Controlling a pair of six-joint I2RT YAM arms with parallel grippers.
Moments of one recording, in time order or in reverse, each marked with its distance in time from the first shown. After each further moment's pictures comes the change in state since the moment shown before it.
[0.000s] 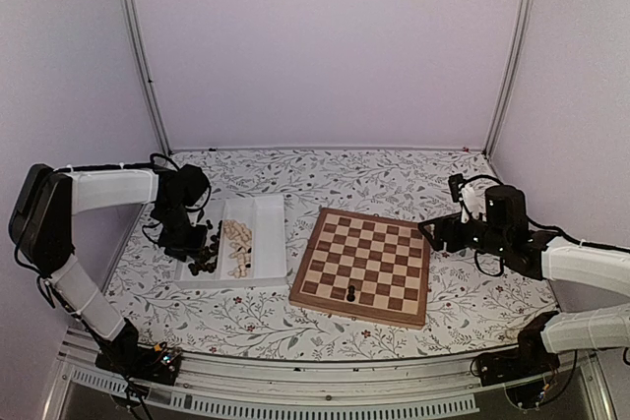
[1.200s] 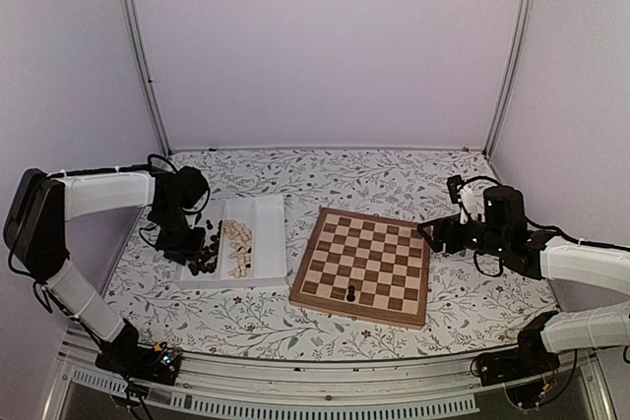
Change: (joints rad) left arm -0.026 -0.052 -0.021 -0.033 -0.006 -0.039; right arm 0.000 0.018 0.000 -0.001 -0.009 0.001
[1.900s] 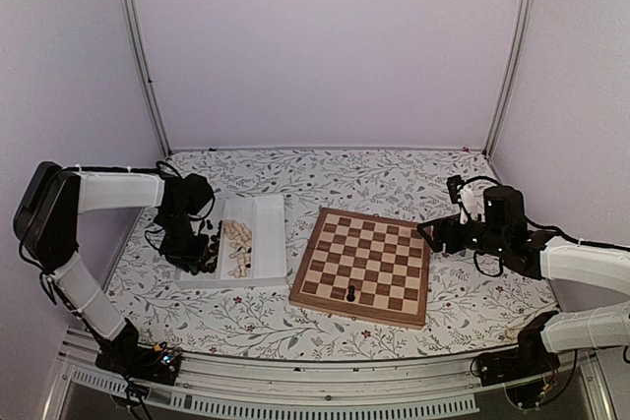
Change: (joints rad) left arm -0.001 0.084 -0.010 0.014 0.015 0.009; right arm 0.000 0.000 0.000 0.000 -0.003 0.000
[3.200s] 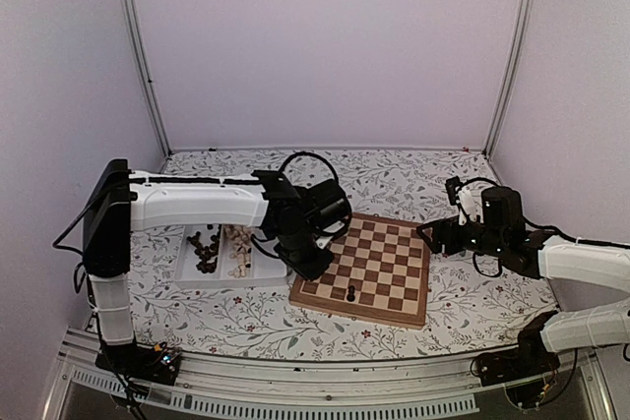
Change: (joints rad) left arm -0.674 0.316 0.576 0.010 0.010 0.077; right arm 0.000 0.019 0.000 0.000 0.000 0.001
